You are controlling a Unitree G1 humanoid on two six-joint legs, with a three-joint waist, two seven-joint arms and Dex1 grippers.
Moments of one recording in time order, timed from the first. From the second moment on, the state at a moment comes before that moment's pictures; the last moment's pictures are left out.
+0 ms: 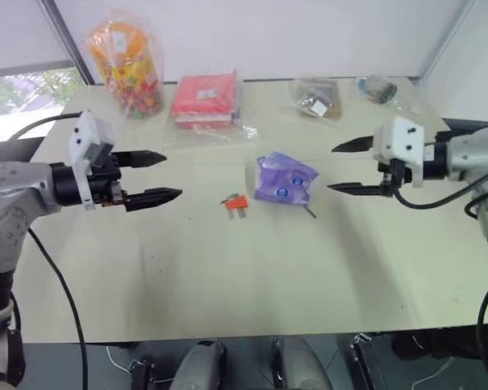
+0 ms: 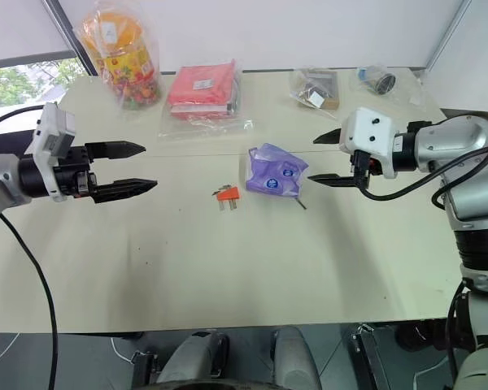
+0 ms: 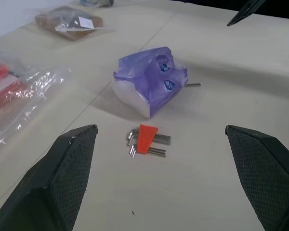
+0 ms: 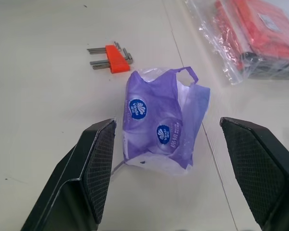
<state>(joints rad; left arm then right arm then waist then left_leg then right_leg) -0.48 0.95 0.21 -0.21 -0.68 0.71 -1.07 -0.70 -0.96 0.04 0.00 0.22 0.26 1.26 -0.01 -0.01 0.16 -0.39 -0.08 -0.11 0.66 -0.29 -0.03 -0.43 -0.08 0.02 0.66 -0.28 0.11</state>
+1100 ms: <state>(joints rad) -0.45 0.91 0.21 -0.23 -0.67 0.72 -1.03 -0.68 -0.59 0.04 0.08 0.22 0.66 0.82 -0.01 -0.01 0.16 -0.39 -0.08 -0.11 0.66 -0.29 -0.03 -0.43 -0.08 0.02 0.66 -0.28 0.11</state>
